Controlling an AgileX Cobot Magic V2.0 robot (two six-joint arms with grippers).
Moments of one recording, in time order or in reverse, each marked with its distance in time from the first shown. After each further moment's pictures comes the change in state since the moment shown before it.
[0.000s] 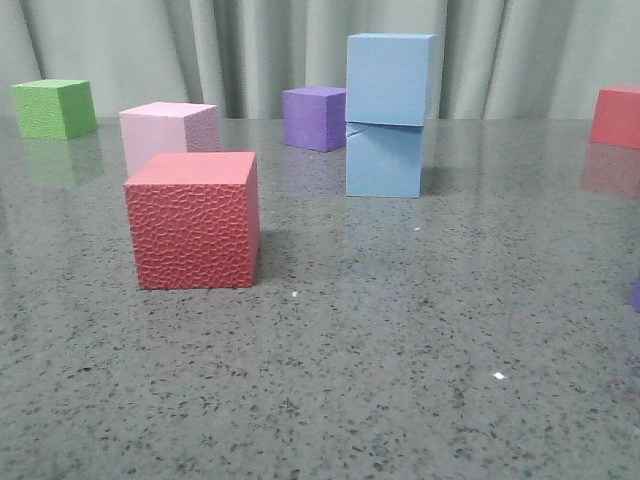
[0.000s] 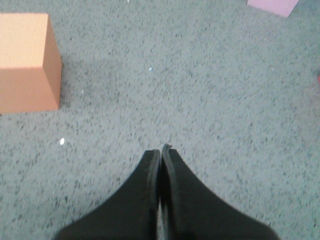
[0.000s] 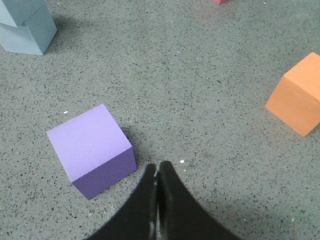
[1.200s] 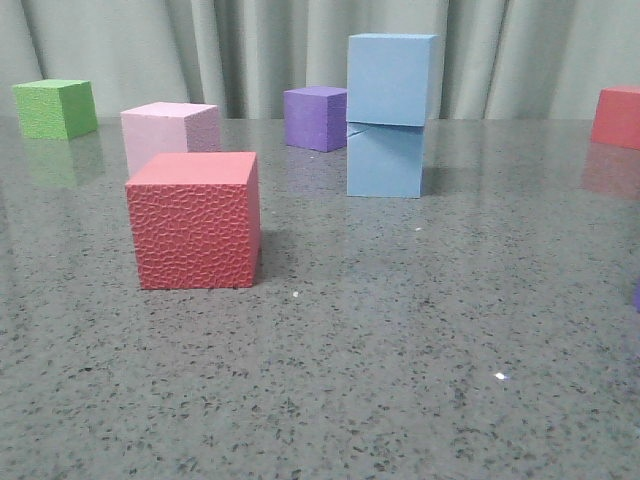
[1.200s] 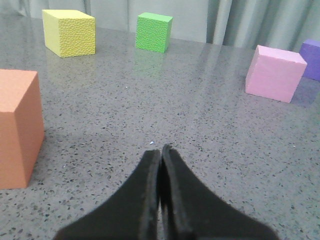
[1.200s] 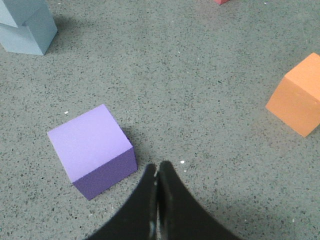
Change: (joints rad) left arm 0.106 -0.221 0.543 -0.057 -0.797 0.089; right arm 0.000 0.000 0.000 0.000 0.000 0.000
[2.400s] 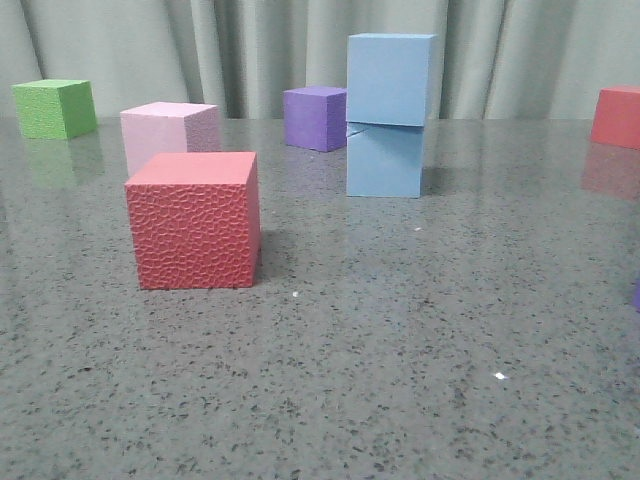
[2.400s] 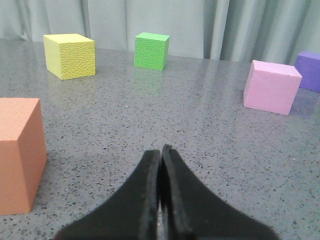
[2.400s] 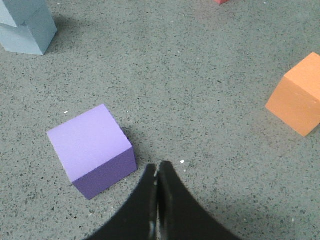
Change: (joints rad) left arm 0.000 0.000 0.000 0.023 -0.053 0.016; right arm -0.002 0.000 0.000 0.000 0.000 0.000
